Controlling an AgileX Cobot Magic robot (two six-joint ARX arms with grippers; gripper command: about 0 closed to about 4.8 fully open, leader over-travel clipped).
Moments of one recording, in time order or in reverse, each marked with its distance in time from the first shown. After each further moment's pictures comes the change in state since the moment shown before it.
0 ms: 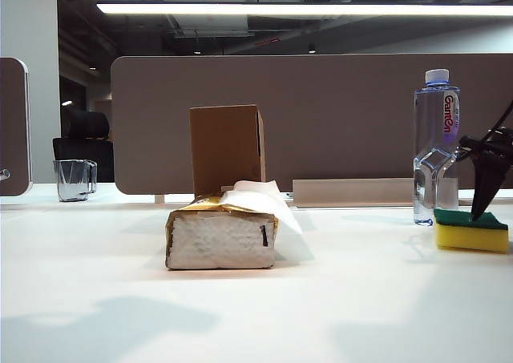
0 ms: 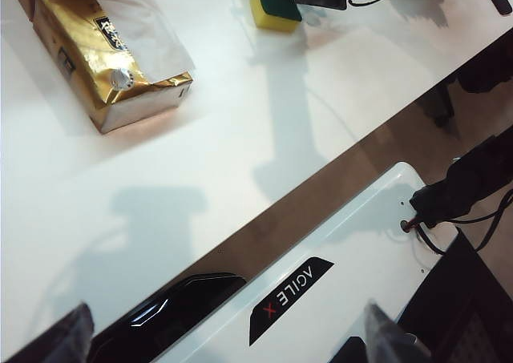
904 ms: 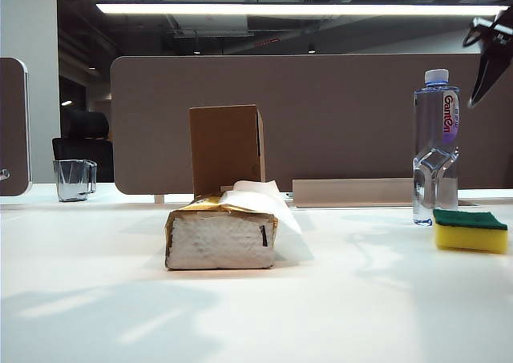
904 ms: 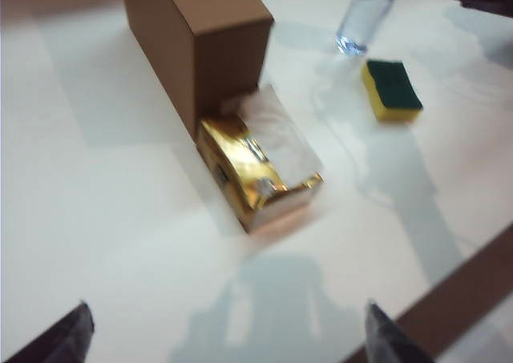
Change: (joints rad) left arm 0.000 0.000 0.000 0.283 -0.253 0.000; right arm -0.012 -0.304 0.081 -0.033 0.001 -0.029
